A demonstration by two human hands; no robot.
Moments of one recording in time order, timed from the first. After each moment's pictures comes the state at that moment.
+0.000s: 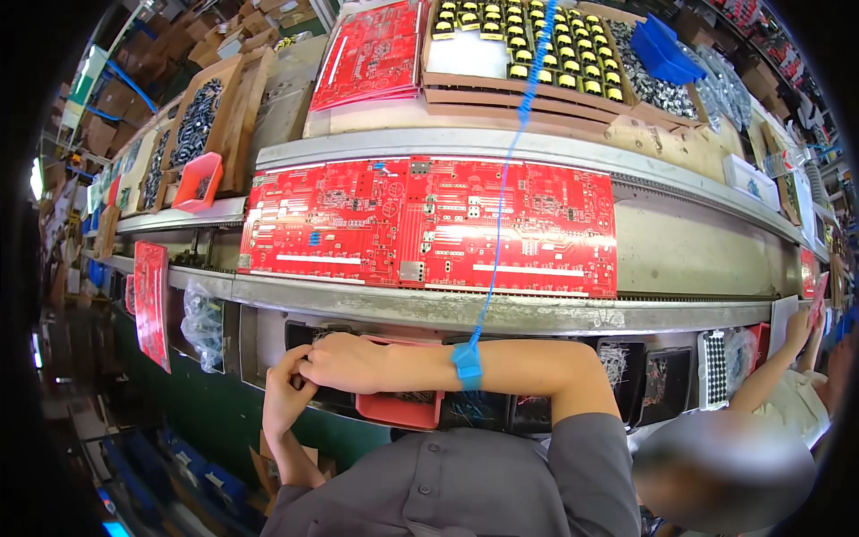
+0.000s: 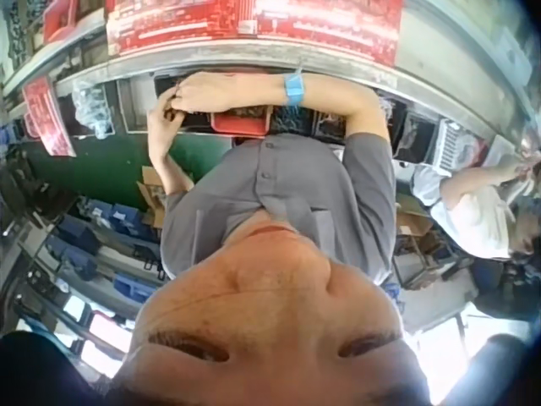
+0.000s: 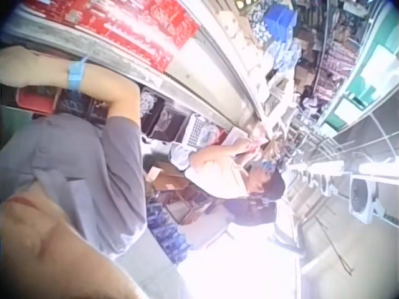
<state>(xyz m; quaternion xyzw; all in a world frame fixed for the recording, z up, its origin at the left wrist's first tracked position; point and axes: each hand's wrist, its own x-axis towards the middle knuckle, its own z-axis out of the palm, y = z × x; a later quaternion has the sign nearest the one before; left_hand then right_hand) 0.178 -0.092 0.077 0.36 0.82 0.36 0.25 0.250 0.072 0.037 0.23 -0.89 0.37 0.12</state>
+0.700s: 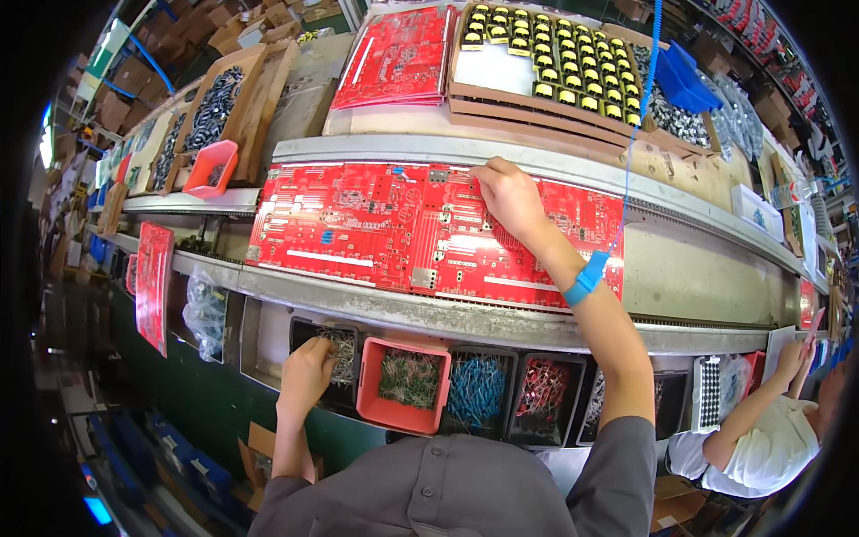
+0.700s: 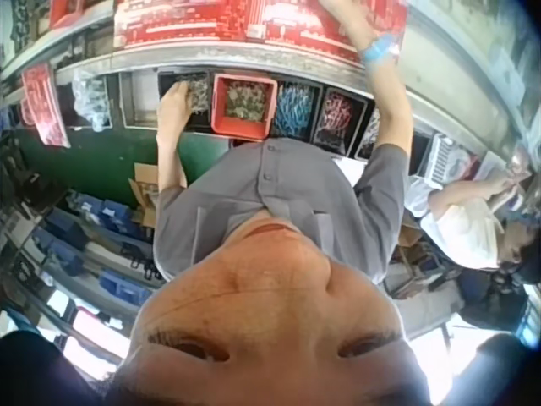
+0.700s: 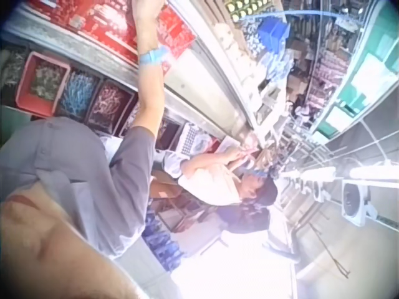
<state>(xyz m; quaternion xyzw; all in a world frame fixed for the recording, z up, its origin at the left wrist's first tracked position) 0.176 -0.073 0.043 0.44 0.87 0.14 0.15 0.277 0.318 0.012 -0.15 -0.92 0.16 0.32</state>
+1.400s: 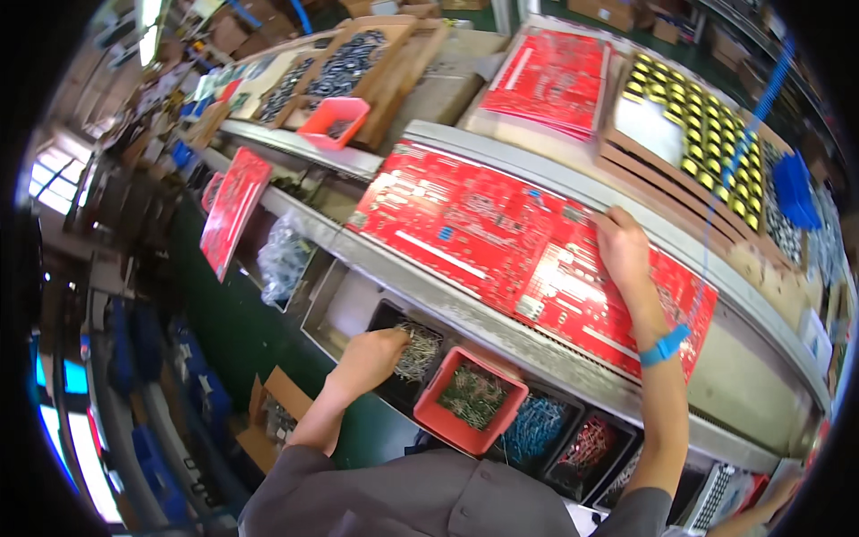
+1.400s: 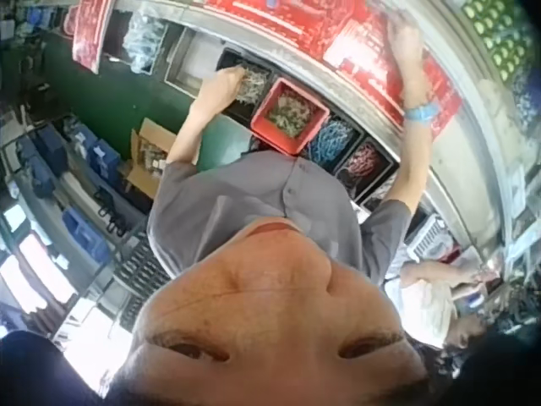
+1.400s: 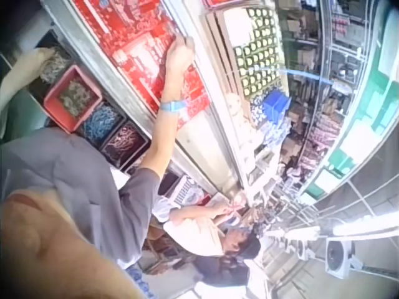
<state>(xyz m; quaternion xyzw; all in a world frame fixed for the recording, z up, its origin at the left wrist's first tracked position) 0.172 -0.079 0.039 0.44 0.87 0.13 0.15 0.260 0.325 0.002 -0.09 -0.94 0.12 0.31</state>
